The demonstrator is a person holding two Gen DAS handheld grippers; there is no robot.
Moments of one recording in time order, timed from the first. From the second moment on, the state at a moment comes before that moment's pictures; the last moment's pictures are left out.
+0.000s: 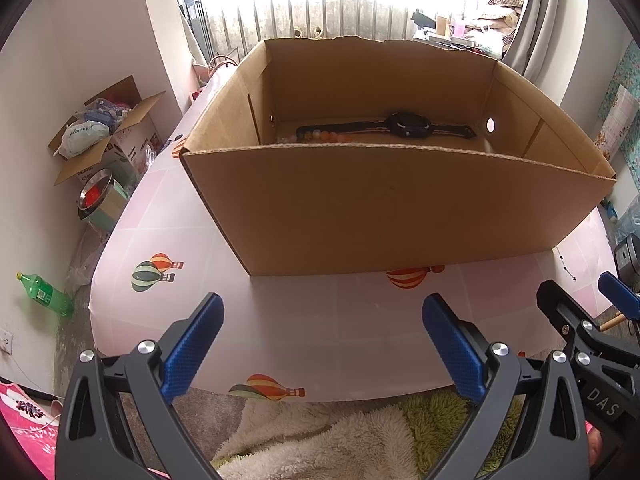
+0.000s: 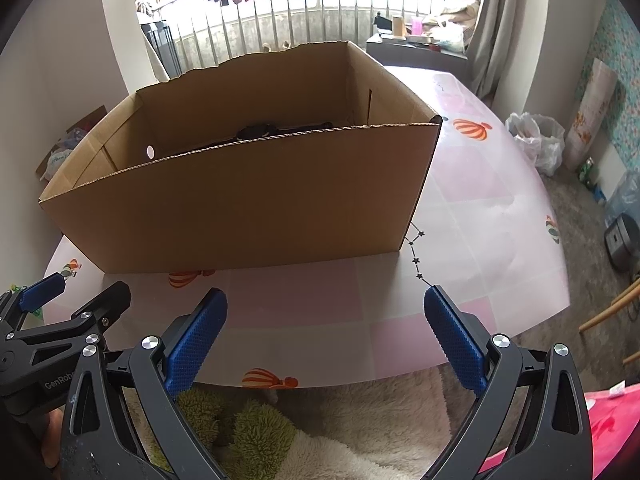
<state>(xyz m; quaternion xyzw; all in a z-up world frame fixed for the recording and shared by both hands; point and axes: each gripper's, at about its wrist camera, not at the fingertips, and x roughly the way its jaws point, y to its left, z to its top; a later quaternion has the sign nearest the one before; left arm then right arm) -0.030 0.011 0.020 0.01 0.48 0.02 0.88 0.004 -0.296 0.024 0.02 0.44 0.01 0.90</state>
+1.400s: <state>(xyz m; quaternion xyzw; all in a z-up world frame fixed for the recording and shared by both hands) -0.030 0.012 0.018 0.01 0.48 0.02 0.88 0.002 -0.294 0.020 0.03 0.44 0.01 0.90</state>
